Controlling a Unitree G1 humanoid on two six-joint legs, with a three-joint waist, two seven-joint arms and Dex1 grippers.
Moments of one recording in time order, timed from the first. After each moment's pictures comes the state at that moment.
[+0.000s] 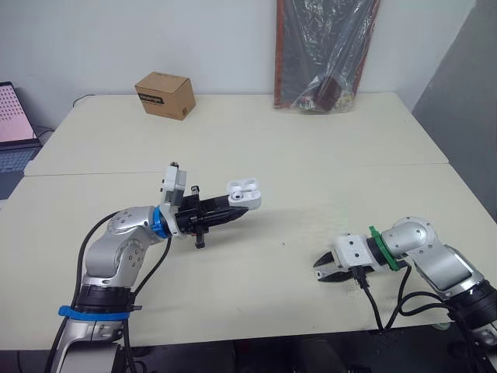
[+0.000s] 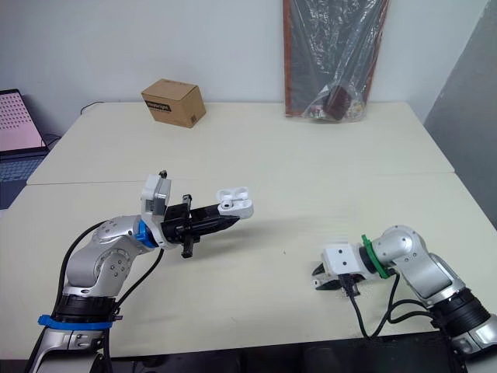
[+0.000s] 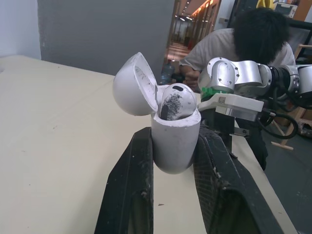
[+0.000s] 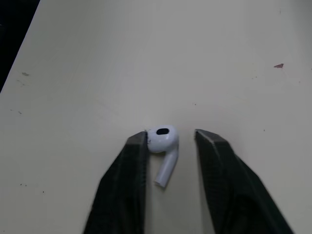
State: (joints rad) left arm -0.40 0.54 0.06 -0.01 -0.66 0.38 -1.26; right arm -0.40 -0.82 0.37 -0.08 0.06 0.07 1.35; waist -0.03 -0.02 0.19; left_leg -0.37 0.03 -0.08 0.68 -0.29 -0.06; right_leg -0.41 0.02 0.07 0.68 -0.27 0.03
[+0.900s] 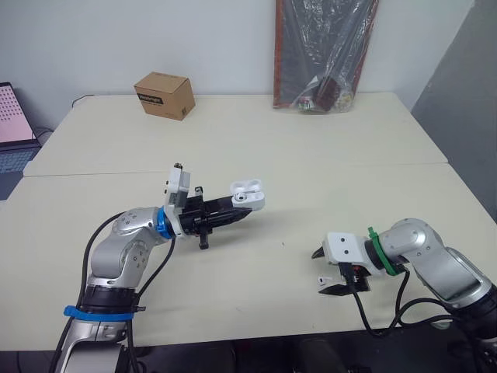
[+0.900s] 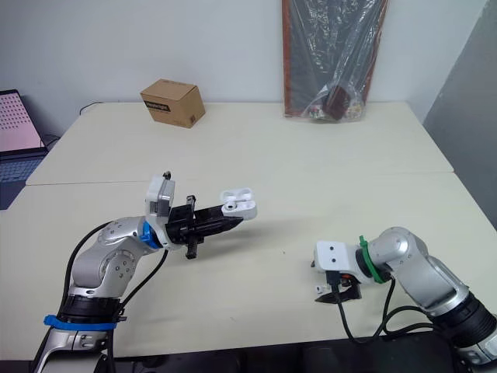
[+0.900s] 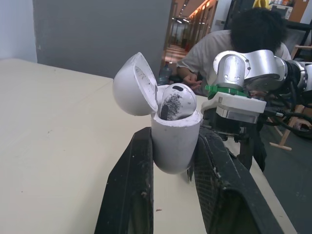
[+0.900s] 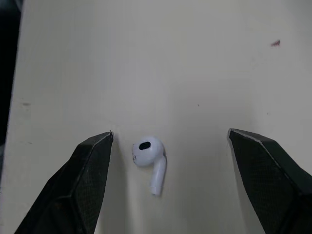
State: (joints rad) left arm -0.40 0.52 0.05 -0.01 -0.64 0.36 -1.25; right arm -0.38 -0.86 0.41 -0.38 0.01 0.58 1.24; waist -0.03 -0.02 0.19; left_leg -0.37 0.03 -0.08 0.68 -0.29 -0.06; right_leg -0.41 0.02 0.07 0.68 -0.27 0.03
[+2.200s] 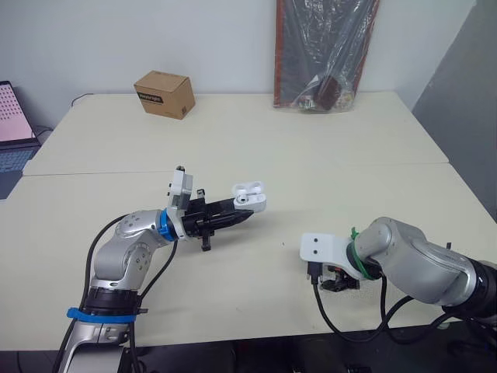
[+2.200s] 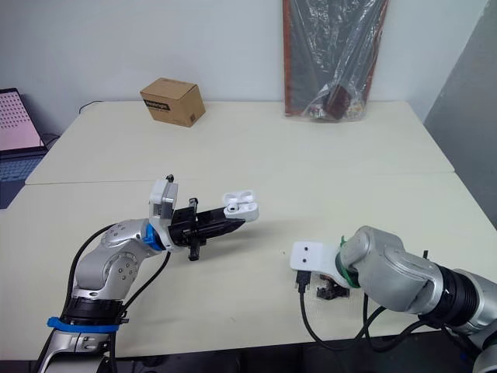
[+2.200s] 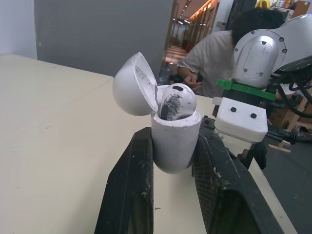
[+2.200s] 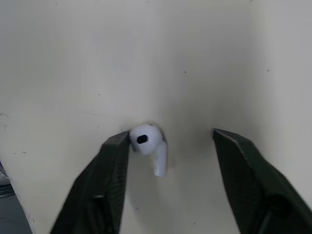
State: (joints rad) left arm -0.38 0.51 0.04 -0.01 -0.64 0.36 -1.25; right arm -0.80 -0.88 0.84 -0.71 0.12 1.46 0.94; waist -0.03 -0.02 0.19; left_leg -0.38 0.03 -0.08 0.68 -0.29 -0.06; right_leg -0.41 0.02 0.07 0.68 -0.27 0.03
